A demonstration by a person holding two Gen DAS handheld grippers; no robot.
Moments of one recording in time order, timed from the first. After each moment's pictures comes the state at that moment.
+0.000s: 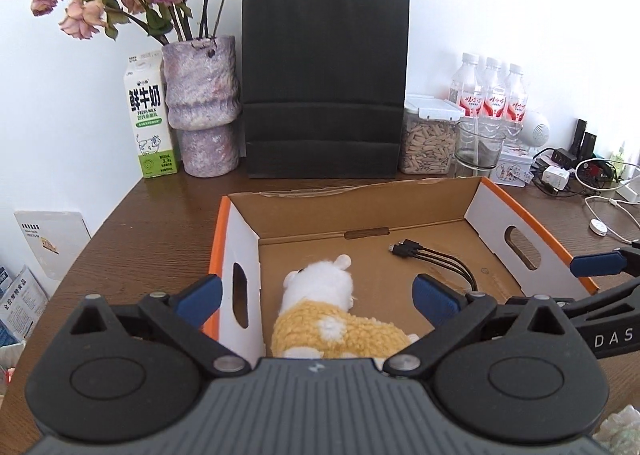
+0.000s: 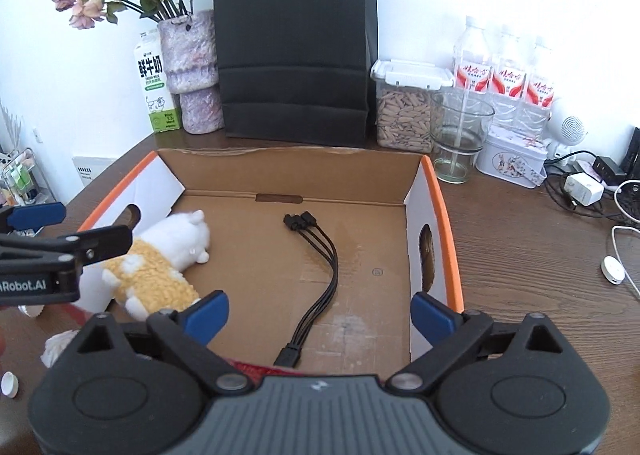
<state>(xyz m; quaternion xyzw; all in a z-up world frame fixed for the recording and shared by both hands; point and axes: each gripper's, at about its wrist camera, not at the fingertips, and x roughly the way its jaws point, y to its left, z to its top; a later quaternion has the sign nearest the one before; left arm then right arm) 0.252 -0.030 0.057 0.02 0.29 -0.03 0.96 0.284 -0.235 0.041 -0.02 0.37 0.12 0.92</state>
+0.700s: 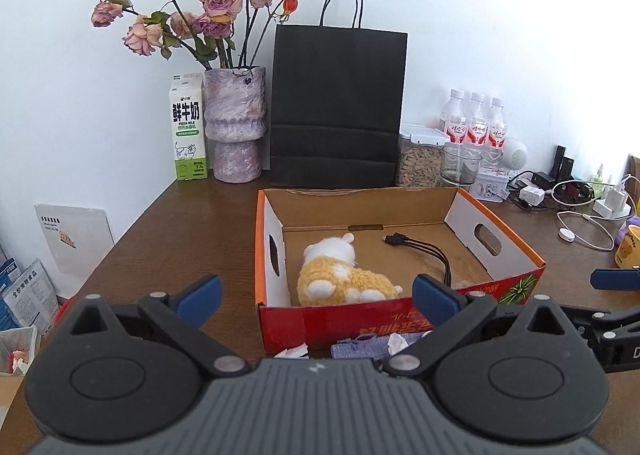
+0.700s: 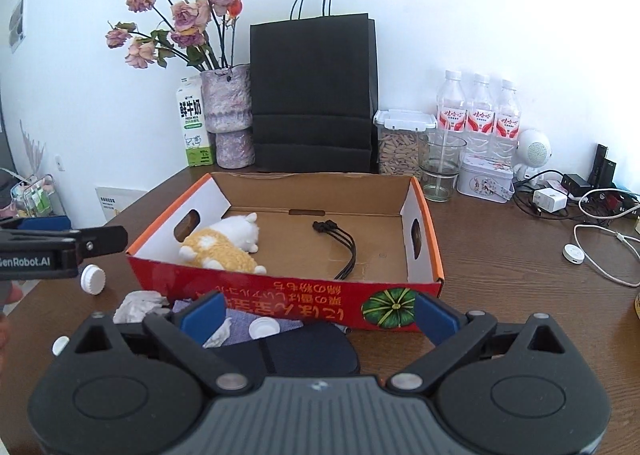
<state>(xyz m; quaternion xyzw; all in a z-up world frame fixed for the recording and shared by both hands) 0.141 -0.004 0.072 -0.01 0.25 -0.02 0.97 0.149 -0.244 0.064 -0.01 0.29 0.13 0.95</state>
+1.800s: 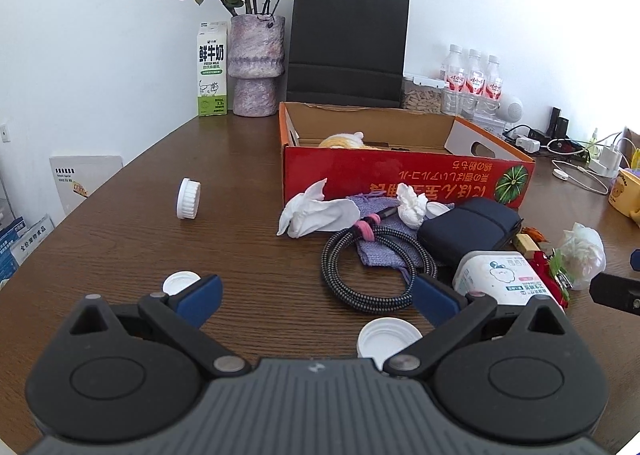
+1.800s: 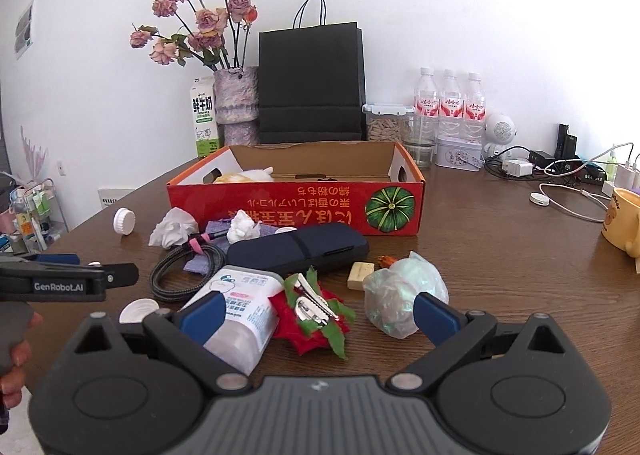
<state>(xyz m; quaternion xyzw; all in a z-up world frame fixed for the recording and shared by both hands) 0.047 0.004 -0.011 -0.02 0.27 -0.02 0.96 0.016 -0.240 0.008 0.00 0.25 0.10 0.96</state>
